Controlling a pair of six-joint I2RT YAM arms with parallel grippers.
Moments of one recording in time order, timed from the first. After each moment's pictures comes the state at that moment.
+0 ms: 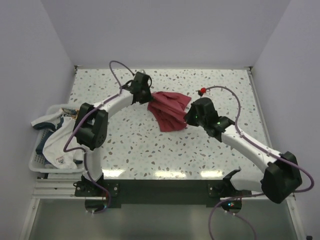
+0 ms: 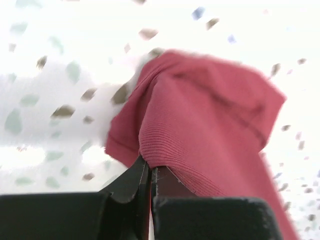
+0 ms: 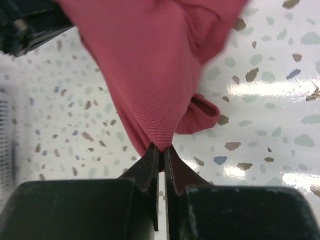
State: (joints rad) left arm -0.44 1.96 1.45 -0.34 -0.09 -0.70; right arm 0.57 1.28 0.87 -0.28 0.17 0.68
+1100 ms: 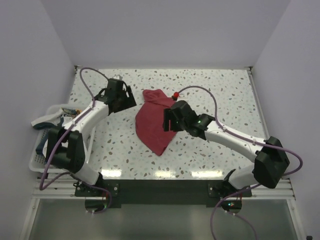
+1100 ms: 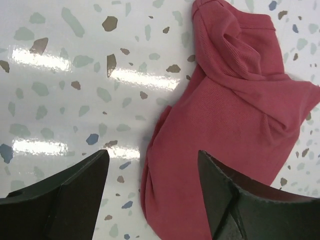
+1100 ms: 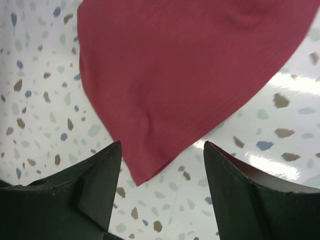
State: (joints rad) left arm -0.28 1.64 1.21 -0.42 -0.07 -0.57; right arm 0.86 1.43 1.05 -0.41 0.22 0.63
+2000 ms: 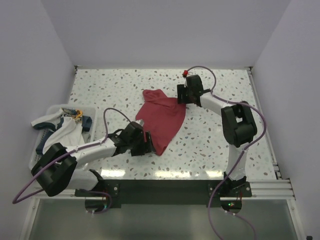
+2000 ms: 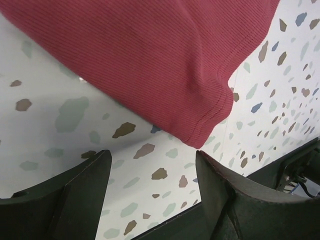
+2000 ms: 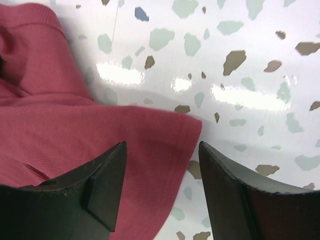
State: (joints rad) left arm -0.72 1.31 0.56 -0.21 0.12 -0.89; right arm 0.37 2.01 1.39 -0.16 0.03 0.24
